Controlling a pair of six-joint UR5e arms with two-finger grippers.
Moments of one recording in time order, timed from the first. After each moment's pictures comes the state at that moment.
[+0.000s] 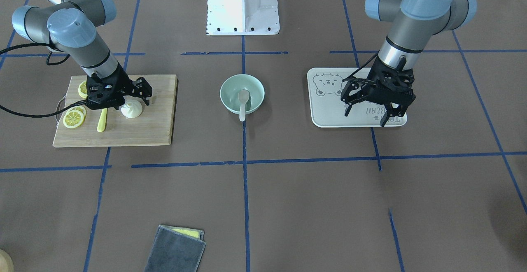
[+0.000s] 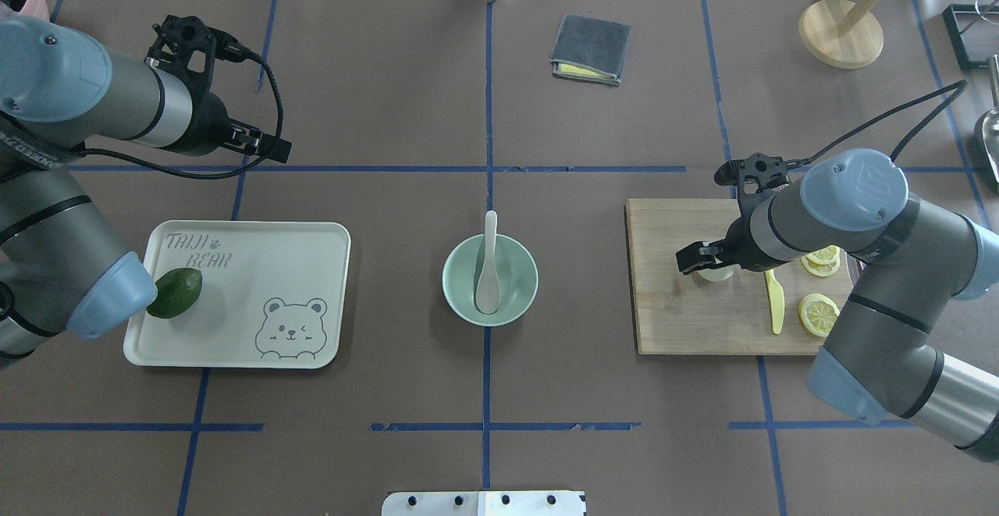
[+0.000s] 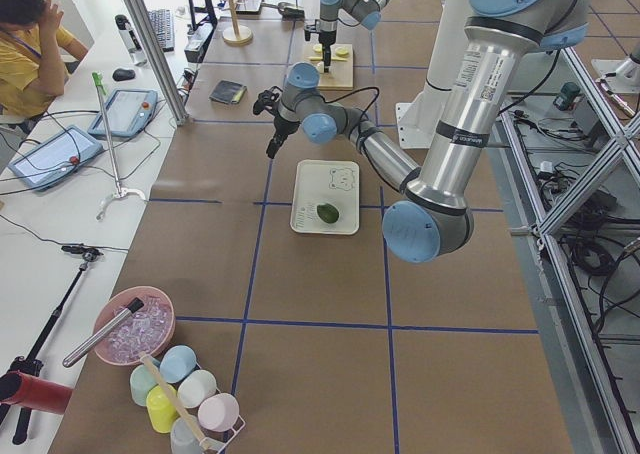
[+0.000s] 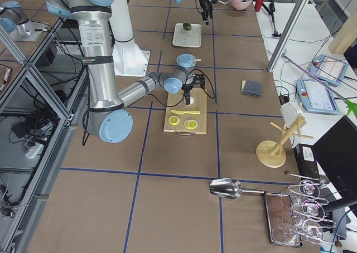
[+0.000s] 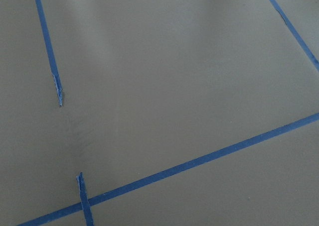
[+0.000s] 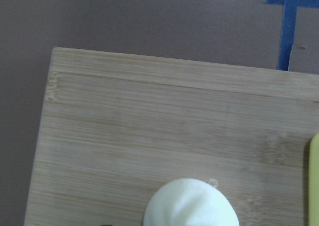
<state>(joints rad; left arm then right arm) -0.81 -1.91 -1.85 -1.89 -1.88 -0.72 0.65 -1.41 1.81 -1.20 1.96 1.01</state>
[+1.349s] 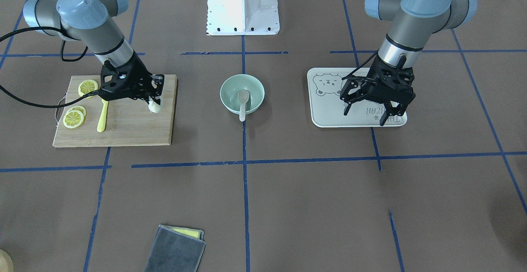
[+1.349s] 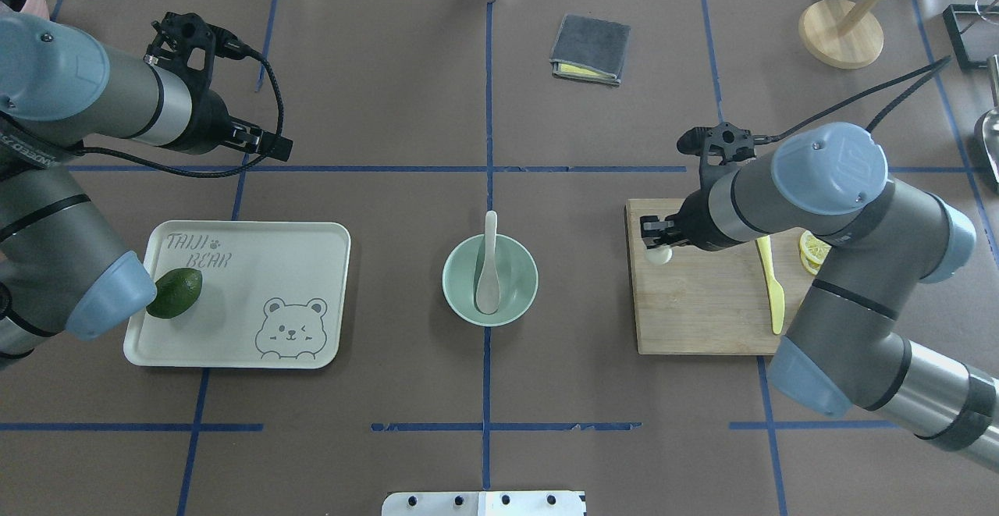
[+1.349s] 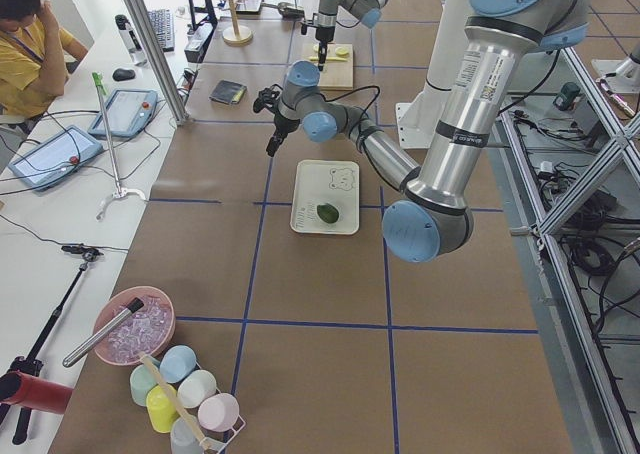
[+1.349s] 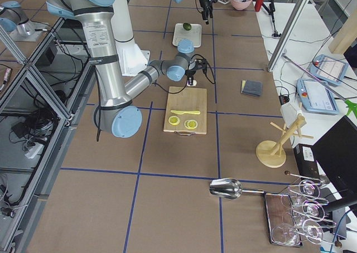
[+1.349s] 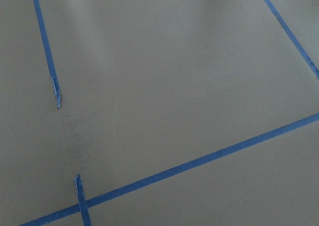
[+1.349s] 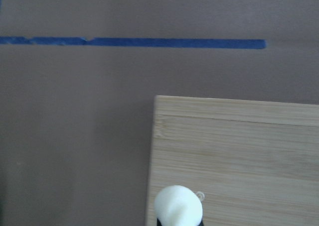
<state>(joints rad) -0.82 -1.91 -1.86 -1.89 -1.88 -0.72 0.62 -1.26 1.87 -1.21 1.94 1.22</state>
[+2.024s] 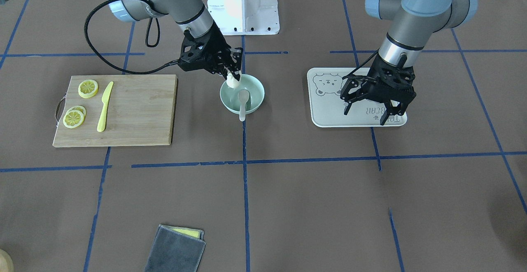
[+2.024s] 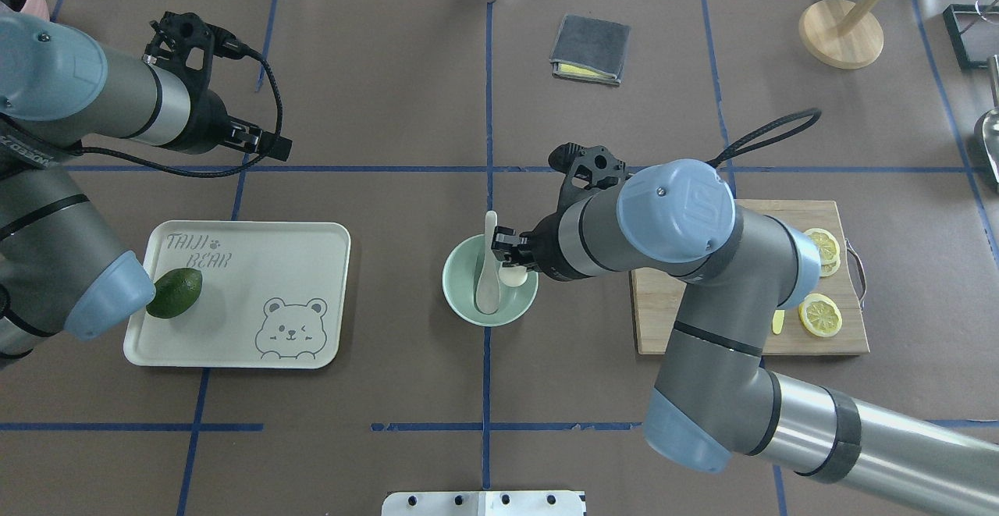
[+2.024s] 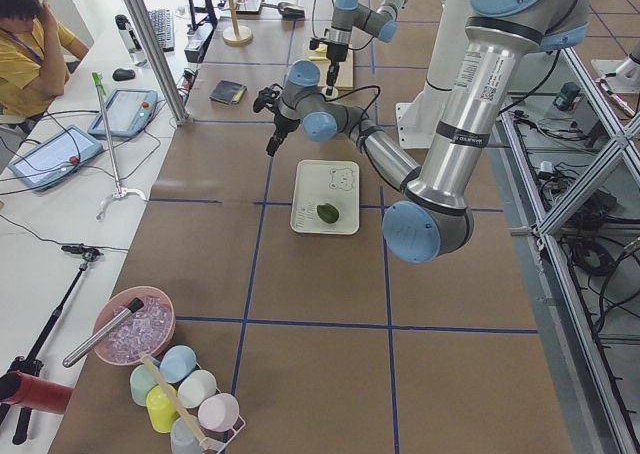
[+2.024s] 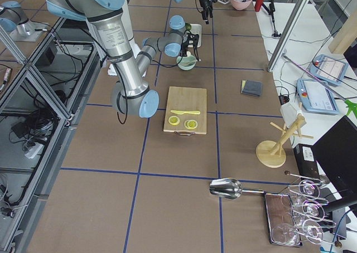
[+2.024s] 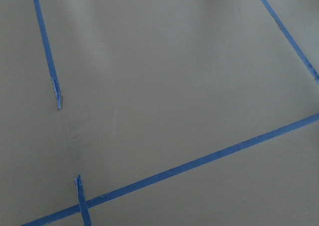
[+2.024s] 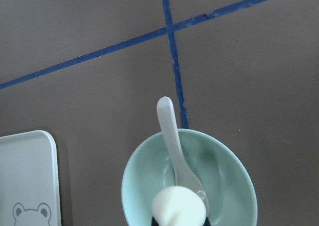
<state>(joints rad) -0.82 -1.91 -1.86 -1.89 -1.88 -0.72 0.45 -1.01 1.81 -1.21 1.80 1.55</state>
